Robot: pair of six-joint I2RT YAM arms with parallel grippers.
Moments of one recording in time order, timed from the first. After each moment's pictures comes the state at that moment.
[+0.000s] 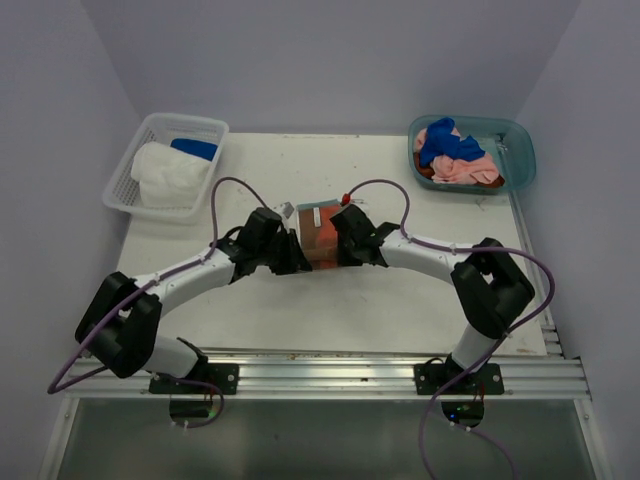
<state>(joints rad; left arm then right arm) -0.59 1.40 0.78 -0.19 0.26 -0.74 0.75 1.72 1.07 -0.36 0.21 0.66</state>
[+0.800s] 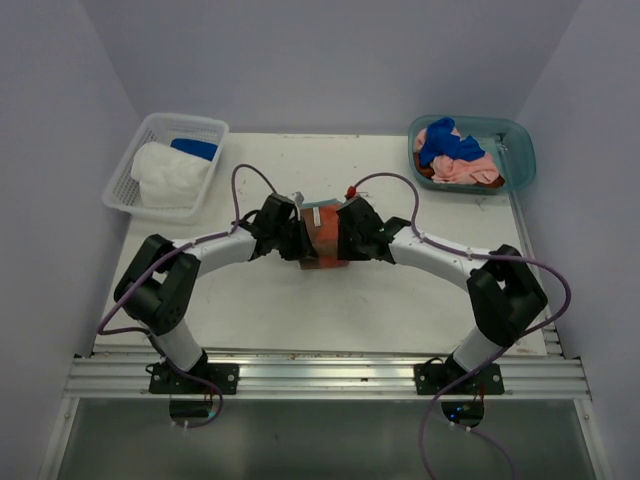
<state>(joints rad) -0.56 1.68 0.95 -0.13 0.26 -0.70 0.73 1.67 1.10 -0.42 0.19 0.65</state>
